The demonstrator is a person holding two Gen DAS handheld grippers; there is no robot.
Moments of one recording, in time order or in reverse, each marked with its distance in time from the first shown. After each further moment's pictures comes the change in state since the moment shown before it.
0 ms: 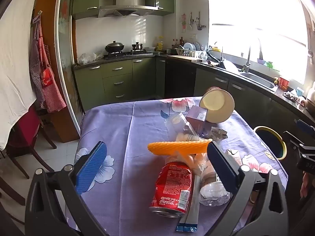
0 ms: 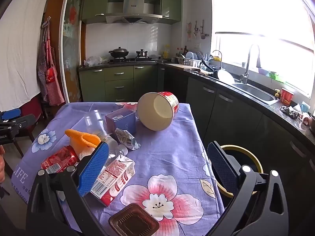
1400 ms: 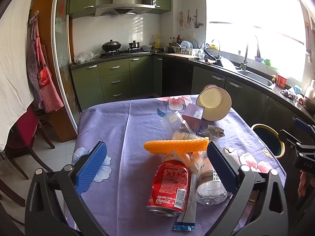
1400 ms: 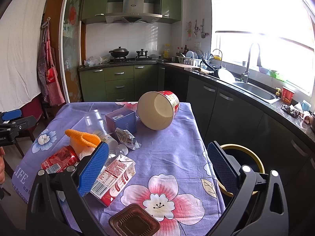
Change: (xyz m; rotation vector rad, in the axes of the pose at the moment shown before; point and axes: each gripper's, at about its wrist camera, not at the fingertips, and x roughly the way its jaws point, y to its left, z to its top) left arm 0.001 -0.007 -0.002 0.018 0.017 -0.007; right arm 0.000 -0.001 0.000 0.007 0.002 0.005
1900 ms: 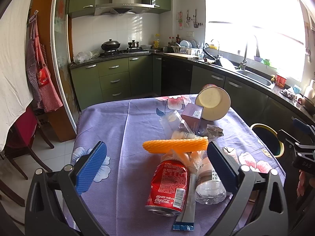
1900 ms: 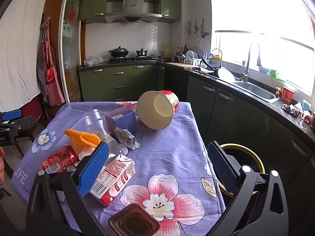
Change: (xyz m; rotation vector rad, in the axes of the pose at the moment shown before) left arm 0.000 -0.003 -0.001 0.002 0.001 -0.006; right arm 0.000 0.000 0.000 0.000 0.000 0.001
